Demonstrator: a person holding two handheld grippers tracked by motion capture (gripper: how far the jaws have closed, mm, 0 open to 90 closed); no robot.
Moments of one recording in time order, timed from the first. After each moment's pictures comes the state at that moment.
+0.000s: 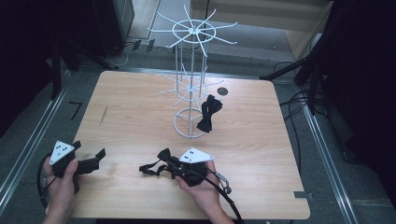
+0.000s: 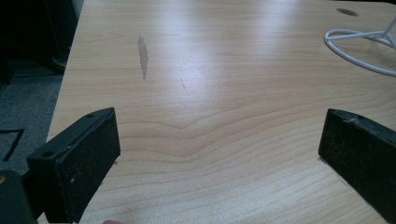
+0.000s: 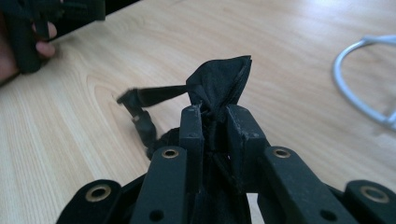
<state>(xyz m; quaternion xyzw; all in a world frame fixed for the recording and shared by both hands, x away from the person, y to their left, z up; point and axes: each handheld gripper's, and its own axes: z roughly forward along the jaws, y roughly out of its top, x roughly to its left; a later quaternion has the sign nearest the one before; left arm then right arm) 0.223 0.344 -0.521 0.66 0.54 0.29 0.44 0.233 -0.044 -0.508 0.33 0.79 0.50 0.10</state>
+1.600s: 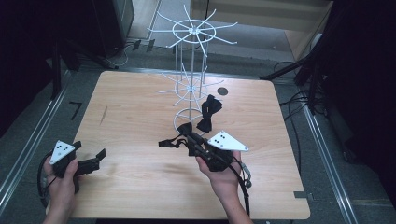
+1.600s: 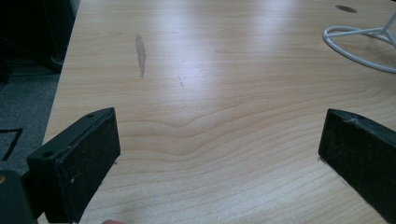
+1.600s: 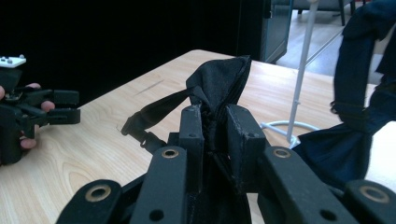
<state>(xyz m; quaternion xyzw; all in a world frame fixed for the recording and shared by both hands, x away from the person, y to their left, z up) 0.223 0.344 -0.521 0.66 0.54 0.29 0.44 0.244 -0.099 -0.441 0.36 0.71 0.57 0.18</state>
